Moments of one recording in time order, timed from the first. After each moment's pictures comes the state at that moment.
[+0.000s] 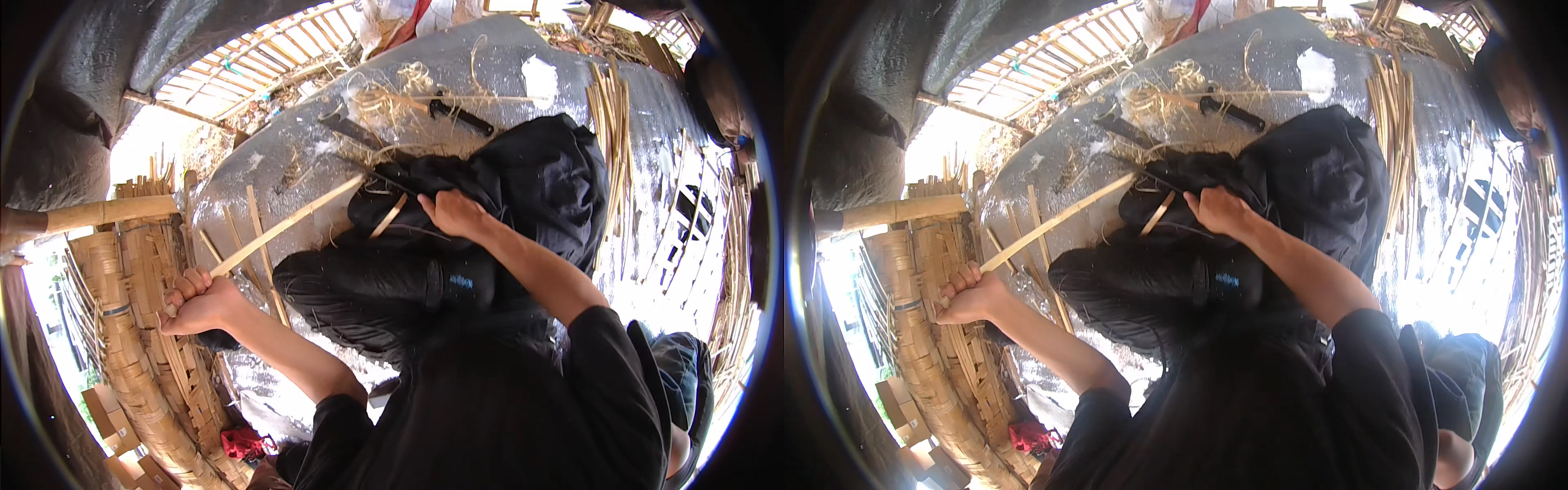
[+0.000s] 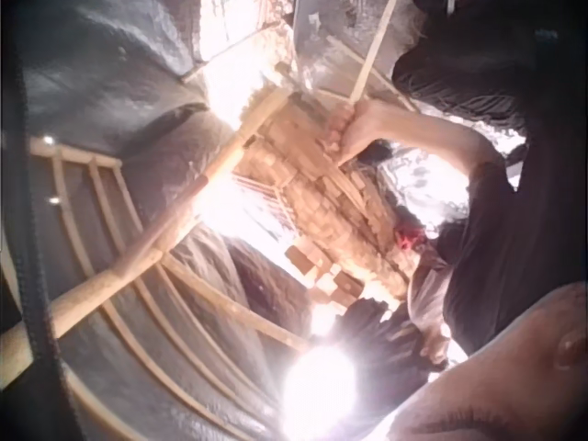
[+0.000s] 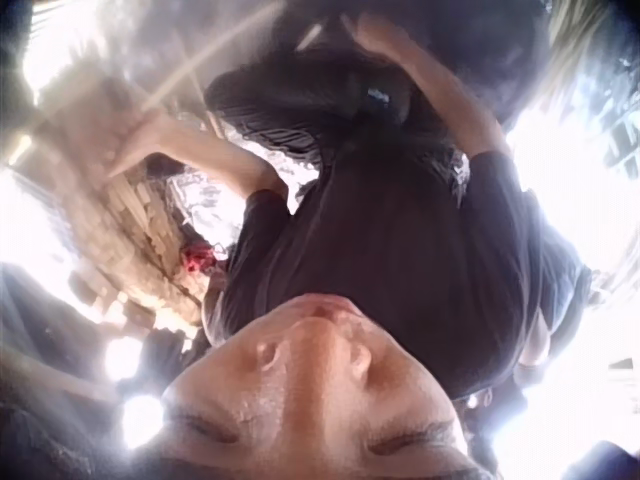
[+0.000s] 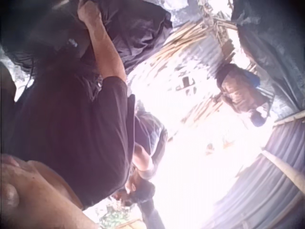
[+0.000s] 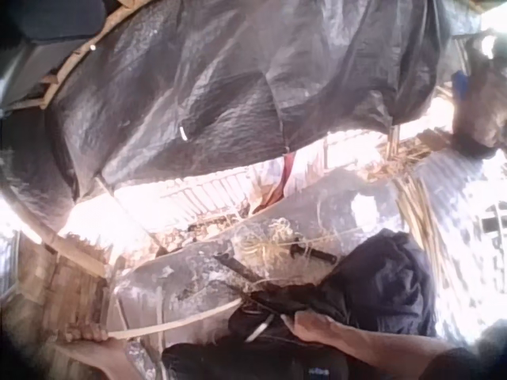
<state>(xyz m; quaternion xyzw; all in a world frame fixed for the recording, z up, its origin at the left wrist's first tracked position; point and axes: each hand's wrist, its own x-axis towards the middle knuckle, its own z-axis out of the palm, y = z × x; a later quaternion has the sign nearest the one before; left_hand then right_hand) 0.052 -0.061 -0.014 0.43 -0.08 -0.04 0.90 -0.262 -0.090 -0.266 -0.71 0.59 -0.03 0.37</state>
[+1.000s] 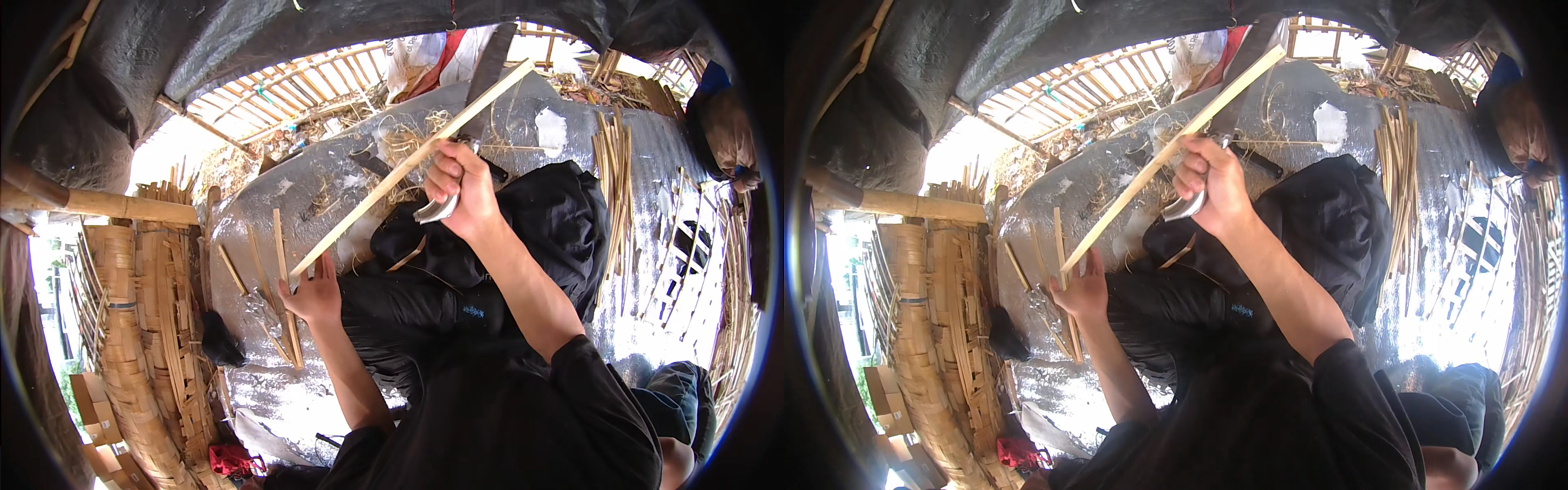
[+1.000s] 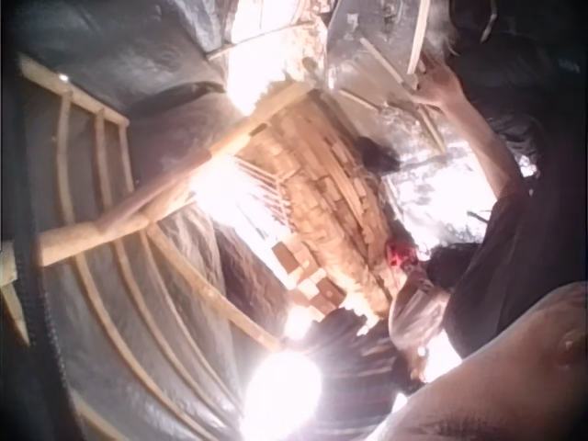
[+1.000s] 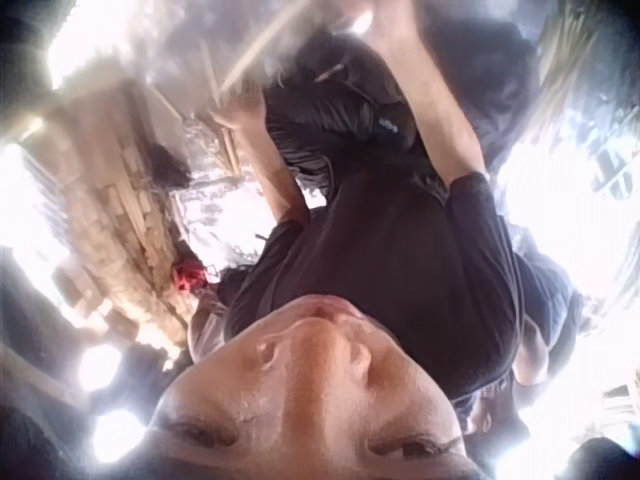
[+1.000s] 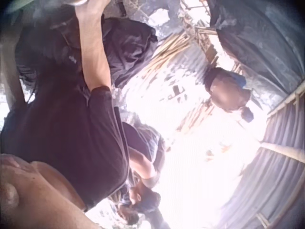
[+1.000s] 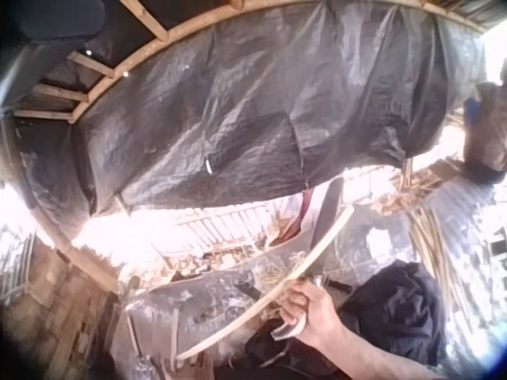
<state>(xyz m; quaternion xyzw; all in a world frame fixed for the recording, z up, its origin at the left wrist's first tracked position) 0.040 -0.020 -0.156 0.37 0.12 -0.46 0.80 -0.233 -0.156 -0.087 -0.06 0.15 -0.57 0.80</state>
